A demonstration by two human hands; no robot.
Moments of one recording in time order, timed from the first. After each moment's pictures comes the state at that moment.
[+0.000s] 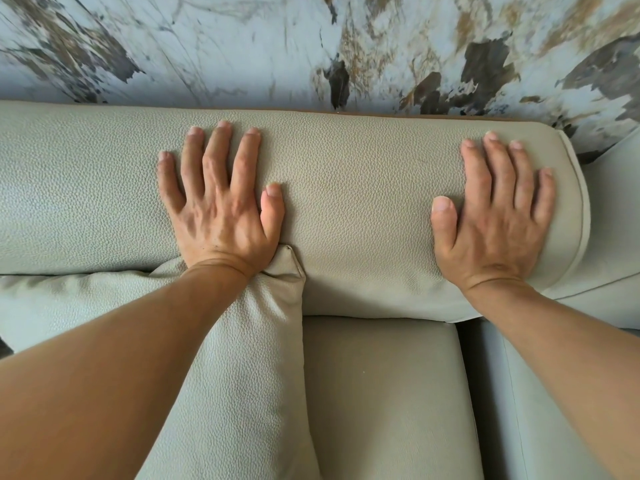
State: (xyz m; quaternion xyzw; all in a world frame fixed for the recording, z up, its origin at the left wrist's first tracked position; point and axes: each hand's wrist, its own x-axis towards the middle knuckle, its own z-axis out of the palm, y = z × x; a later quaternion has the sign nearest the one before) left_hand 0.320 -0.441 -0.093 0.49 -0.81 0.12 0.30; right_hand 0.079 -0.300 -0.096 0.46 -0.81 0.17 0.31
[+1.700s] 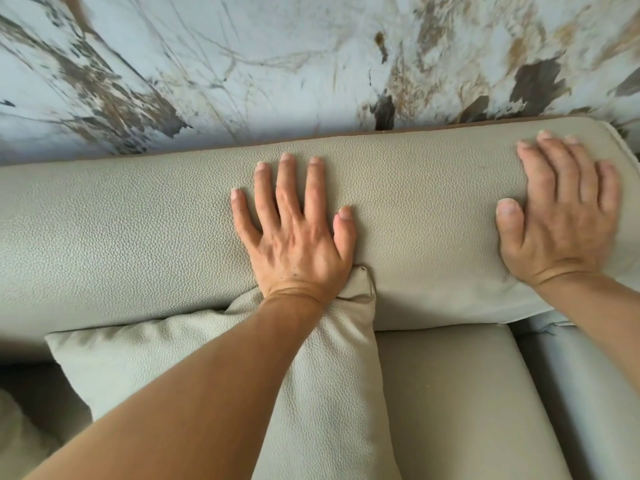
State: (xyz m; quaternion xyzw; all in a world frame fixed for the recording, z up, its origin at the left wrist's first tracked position) left_hand 0.306 -0.452 -0.089 0.49 -0.82 0.06 0.28; right_hand 0.065 -0.321 -0.096 0.46 -0.82 0.15 0.30
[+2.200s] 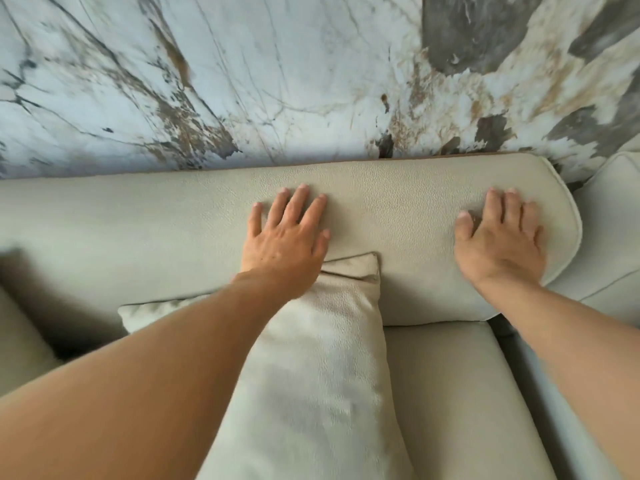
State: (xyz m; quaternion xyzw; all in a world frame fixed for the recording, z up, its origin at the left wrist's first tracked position) left_hand 0.389 -0.462 -0.038 0.38 -0.92 -0.02 0.11; right_hand 0.156 -0.317 -0.043 0.29 -0.95 0.14 0.03
